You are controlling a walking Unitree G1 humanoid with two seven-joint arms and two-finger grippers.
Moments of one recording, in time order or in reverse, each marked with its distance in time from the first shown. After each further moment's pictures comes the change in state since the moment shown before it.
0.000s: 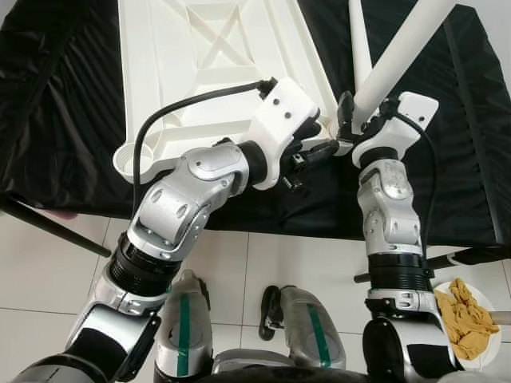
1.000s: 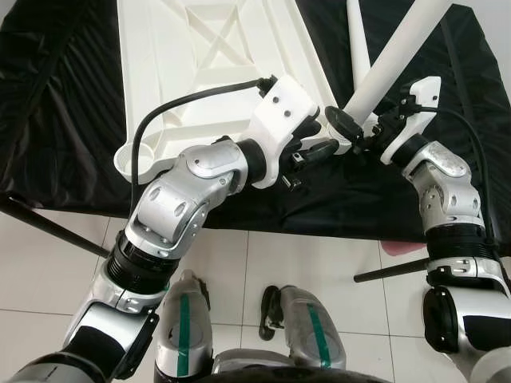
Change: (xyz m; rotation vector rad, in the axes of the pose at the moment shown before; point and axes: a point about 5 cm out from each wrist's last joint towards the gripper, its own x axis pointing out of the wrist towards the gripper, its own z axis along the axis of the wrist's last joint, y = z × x) left arm -0.001 0.002 0.001 0.013 0.004 -0.003; right arm 0.016 -0.026 0.003 -0.059 0.107 0.639
